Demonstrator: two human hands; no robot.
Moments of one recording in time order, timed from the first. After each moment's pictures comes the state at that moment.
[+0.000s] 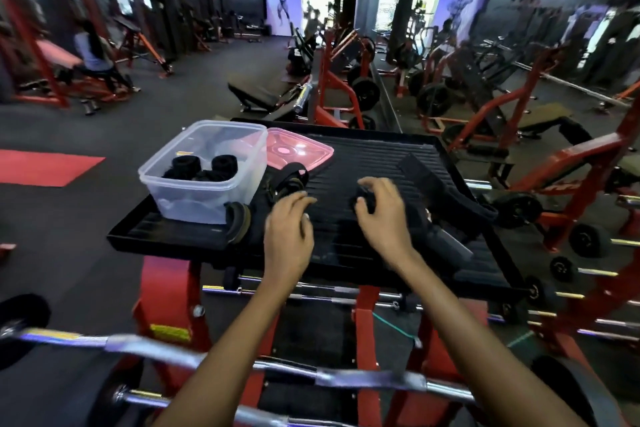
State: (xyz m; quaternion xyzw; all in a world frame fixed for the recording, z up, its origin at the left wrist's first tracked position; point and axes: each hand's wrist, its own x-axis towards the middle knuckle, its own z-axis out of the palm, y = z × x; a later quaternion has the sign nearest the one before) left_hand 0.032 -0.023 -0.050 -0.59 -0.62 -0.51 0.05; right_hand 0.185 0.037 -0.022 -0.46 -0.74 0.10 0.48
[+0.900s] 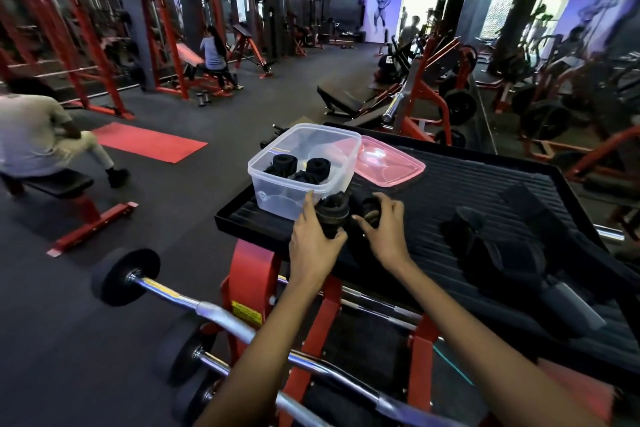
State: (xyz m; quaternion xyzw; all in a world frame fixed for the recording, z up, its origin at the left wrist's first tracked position) left_hand -0.050 -0.048 -0.049 -0.42 -0.75 -0.50 -0.06; right_hand 0.052 0.052 -0.058 -0.43 -0.74 0.31 0.42
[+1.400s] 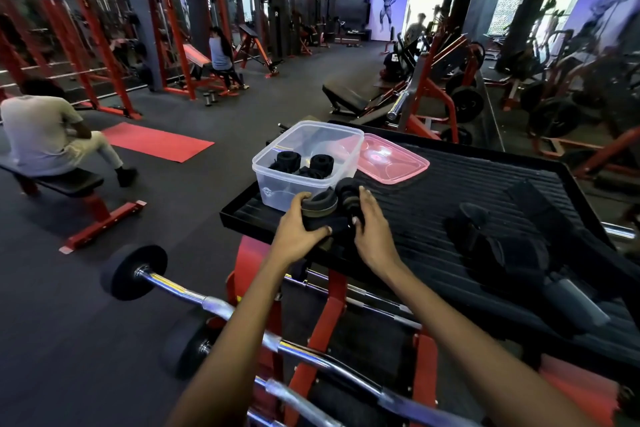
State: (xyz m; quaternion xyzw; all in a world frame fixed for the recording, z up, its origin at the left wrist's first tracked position) left_hand -0.098 -0.052 -0.049 -0.47 -0.72 -0.48 -0.18; right_hand 0.041 0.033 -0.061 -0.37 -0.81 0.28 0.36
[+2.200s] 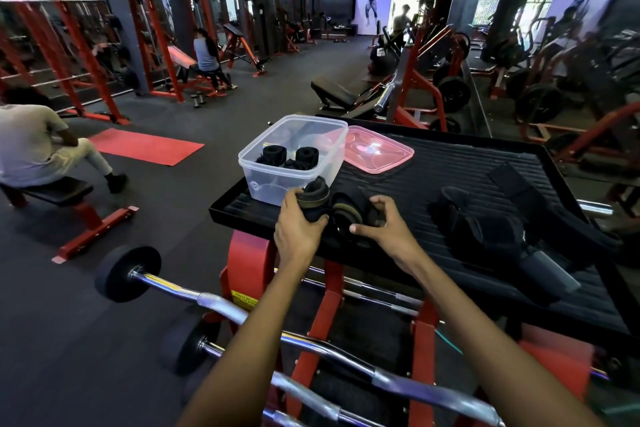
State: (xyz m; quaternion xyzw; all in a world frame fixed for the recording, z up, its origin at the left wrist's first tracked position) left_hand -0.051 -0.052 -0.050 -0.38 -0.79 -0.49 -0.04; right_hand 0.100 0.025 -0.055 -0.38 -0.68 0.52 0.35
